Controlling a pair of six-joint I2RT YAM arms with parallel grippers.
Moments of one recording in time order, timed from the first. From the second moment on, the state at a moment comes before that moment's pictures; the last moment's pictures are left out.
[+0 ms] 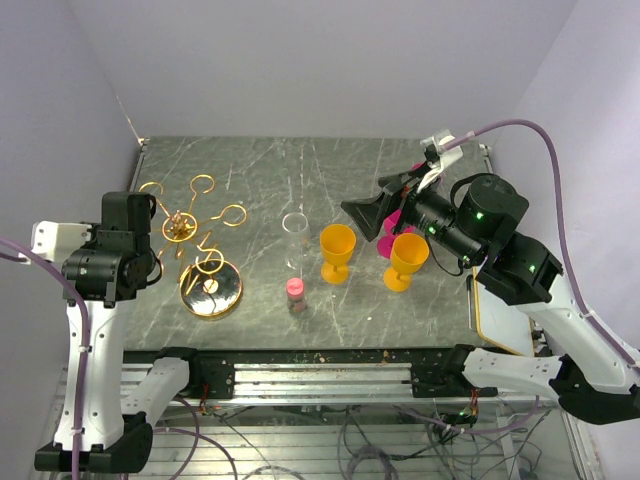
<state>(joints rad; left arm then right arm) -0.05 0.90 1.35 -1.29 -0.78 -1.41 0.91 1.03 1.46 -0.46 0.12 0.20</state>
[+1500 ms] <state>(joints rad) -0.05 0.83 1.39 -1.16 -0.74 -1.40 0.91 1.01 1.45 -0.45 0.12 0.20</state>
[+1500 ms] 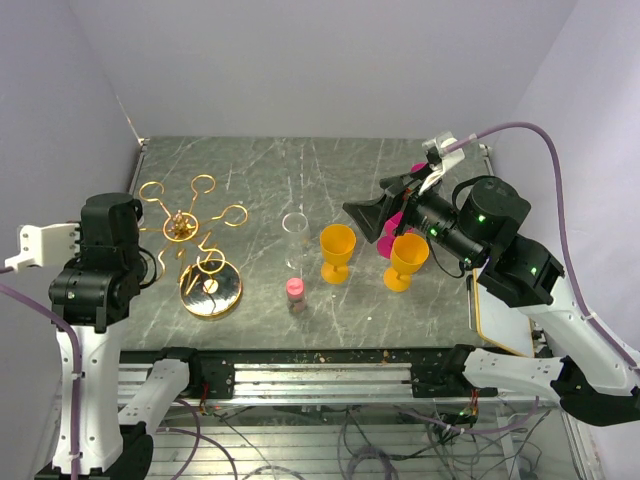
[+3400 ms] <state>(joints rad) -0.05 1.00 1.41 -0.77 -0.72 -1.41 0.92 1.10 1.47 -0.46 0.16 0.20</state>
